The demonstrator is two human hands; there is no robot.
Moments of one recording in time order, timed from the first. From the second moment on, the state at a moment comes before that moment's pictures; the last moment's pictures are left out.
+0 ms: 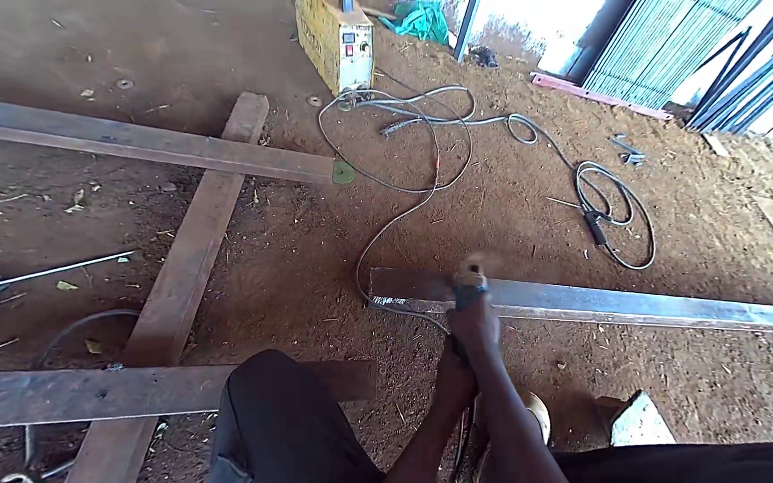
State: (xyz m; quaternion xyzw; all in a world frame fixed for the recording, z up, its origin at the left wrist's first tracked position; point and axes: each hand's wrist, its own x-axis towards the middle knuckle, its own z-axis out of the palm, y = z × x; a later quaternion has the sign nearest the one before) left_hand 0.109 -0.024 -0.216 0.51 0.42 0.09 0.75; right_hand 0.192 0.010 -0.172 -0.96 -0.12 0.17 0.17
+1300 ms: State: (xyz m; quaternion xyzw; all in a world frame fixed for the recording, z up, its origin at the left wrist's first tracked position) left_hand 0.076 -0.049 -0.205 0.56 0.52 0.09 0.63; right_hand 0.168 0.008 -0.175 -0.91 -0.23 0.30 0.16
